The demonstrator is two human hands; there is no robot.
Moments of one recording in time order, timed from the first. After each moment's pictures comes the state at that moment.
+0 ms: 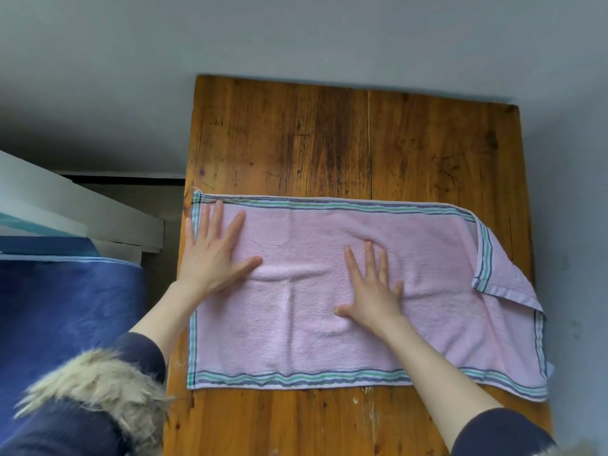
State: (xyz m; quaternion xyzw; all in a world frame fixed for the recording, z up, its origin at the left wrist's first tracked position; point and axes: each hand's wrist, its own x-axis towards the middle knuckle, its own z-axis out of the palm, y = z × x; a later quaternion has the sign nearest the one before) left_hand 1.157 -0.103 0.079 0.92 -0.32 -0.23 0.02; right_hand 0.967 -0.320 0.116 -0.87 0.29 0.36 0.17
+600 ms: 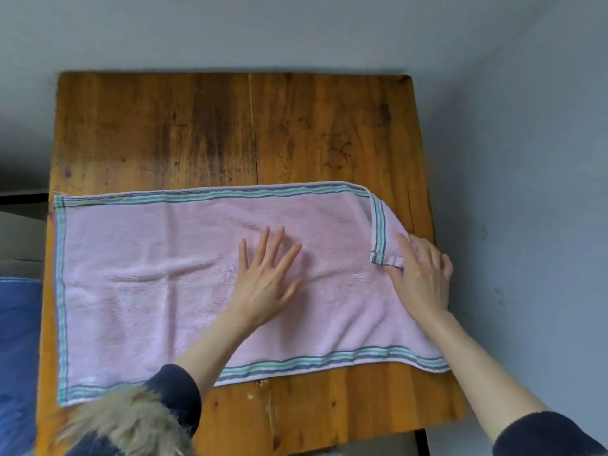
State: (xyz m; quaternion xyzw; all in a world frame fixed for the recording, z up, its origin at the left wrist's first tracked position) left_hand 0.968 -0.298 0.095 0.86 -0.46 -0.19 0.09; right_hand 0.807 -0.510 0.134 -0.90 0.40 0.10 0.11
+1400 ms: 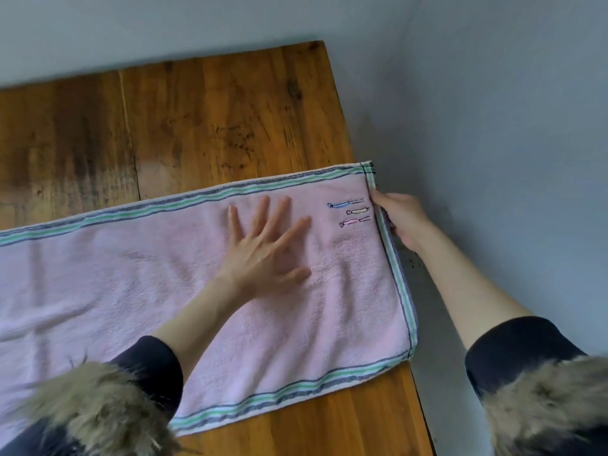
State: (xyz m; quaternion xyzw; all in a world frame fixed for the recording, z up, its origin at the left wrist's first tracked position) left_hand 0.943 -0.460 0.065 0.82 -0.55 -0.17 -0.03; right_hand 0.816 -0.687 0.065 -0.54 0.57 -0.01 0.62
